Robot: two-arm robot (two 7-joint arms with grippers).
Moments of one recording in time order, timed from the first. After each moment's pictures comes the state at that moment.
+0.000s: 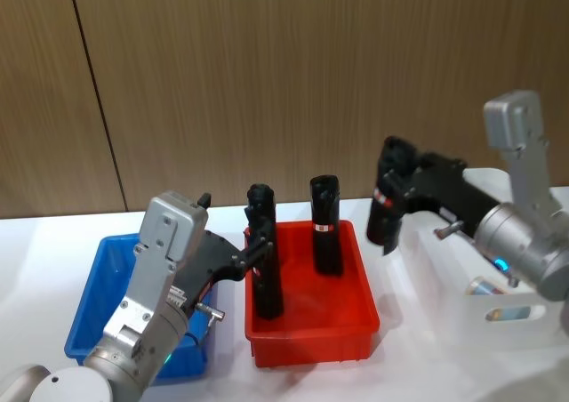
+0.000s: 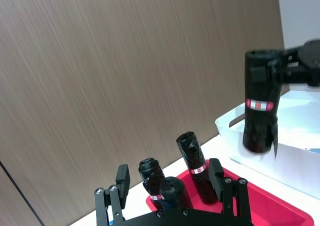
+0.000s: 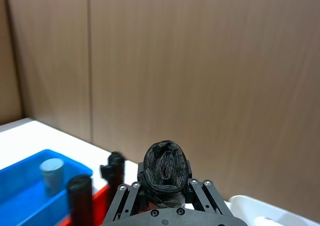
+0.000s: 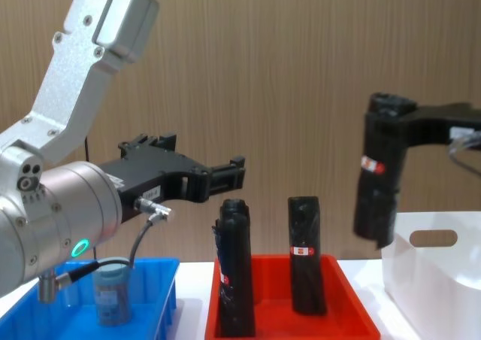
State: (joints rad) left arm -0.24 0.38 0.45 -1.63 -0.20 0.01 -0.01; right arm 0.36 0.26 -0.22 -1.50 0.22 0.15 0.34
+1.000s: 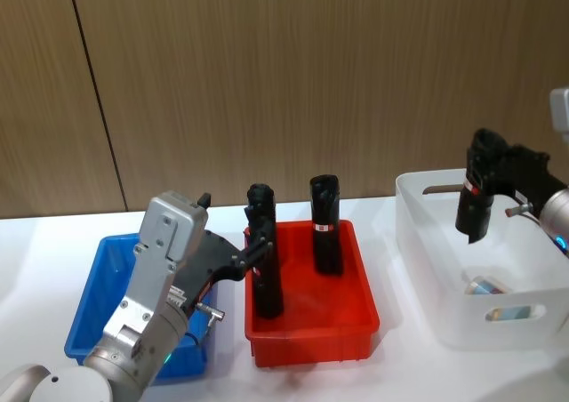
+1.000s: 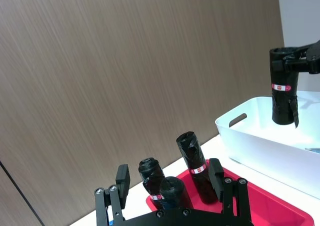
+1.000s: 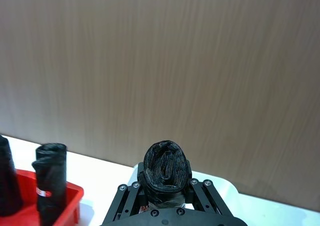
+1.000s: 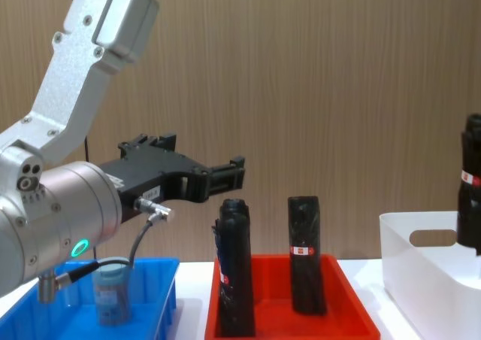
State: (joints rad) left arm -0.24 0.38 0.45 -1.63 -0.20 0.01 -0.01; right arm 0.45 0.31 -0.14 -1.29 0.18 0.15 0.23
